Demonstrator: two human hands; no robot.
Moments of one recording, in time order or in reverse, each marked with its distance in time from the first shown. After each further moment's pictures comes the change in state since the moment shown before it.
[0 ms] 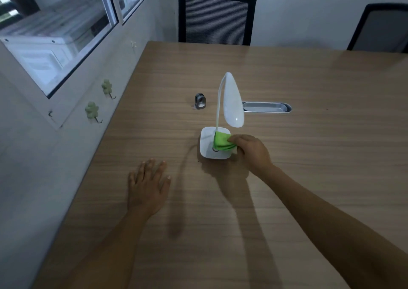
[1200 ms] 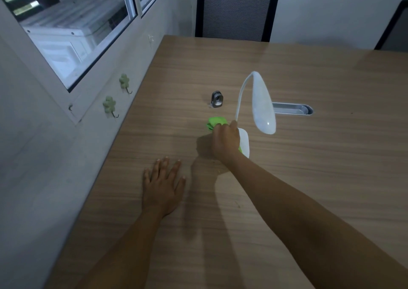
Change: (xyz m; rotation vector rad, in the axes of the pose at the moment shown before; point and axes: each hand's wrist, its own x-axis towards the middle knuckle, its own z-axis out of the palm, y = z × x) left_hand 0.000 -0.002 0.005 -0.042 0.049 0.015; right_hand 0.075 -0.099 0.058 -0.324 -0.194 0.264
